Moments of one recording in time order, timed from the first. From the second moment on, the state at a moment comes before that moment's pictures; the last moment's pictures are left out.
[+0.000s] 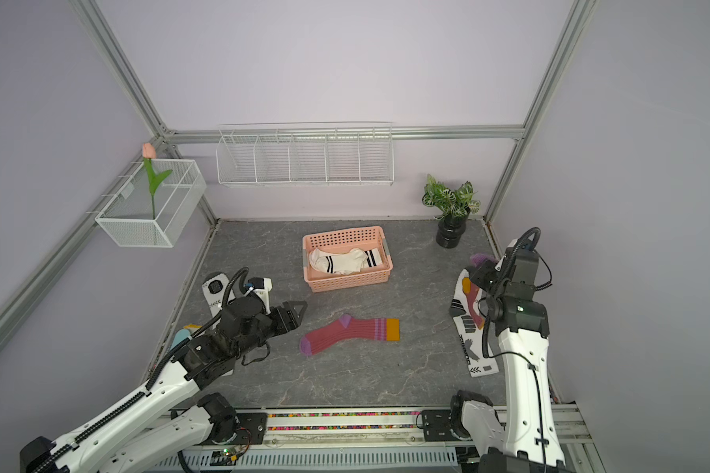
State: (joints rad) left arm -0.74 0.82 0.63 -0.29 -0.05 -0.81; right arm -0.19 0.88 1.08 -0.69 -0.09 0.44
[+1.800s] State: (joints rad) left arm -0.66 0.74 0.55 -0.47 -0.36 -0.94; right arm 0.92 1.12 0.52 0.17 0.20 0.76
